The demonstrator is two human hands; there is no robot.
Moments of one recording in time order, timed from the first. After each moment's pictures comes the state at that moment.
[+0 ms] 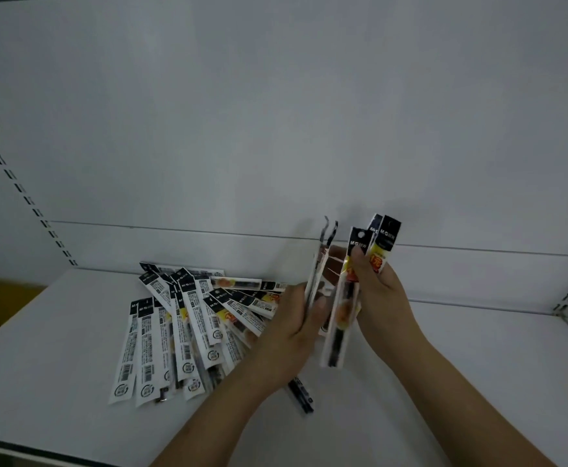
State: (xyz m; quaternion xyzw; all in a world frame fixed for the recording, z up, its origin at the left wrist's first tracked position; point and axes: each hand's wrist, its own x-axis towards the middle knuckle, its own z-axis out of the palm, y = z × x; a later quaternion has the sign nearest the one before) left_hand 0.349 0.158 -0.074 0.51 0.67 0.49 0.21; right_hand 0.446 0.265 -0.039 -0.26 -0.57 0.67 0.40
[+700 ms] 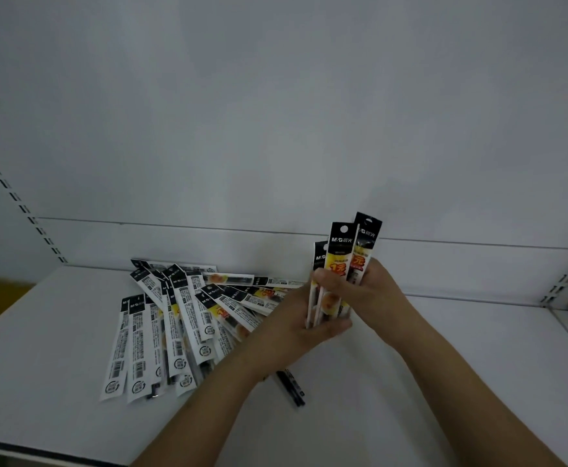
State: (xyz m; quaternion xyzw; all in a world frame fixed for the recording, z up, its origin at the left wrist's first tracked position) left_hand 0.353 0.169 -0.056 0.57 0.61 0.45 0.30; right_hand 0.458 0.278 -0.031 -0.15 -0.75 0.57 0.29
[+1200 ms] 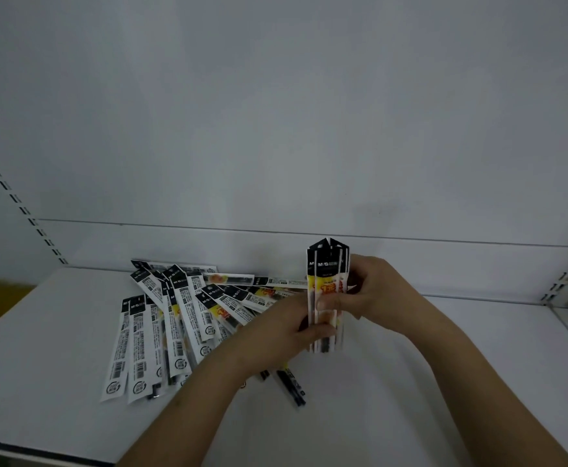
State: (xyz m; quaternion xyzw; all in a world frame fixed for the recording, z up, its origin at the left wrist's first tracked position) left_hand 0.338 0.165 -0.056 0.63 0.66 0.32 0.26; right_hand 0.467 0.296 -0.029 -0.16 -0.85 0.46 0.21
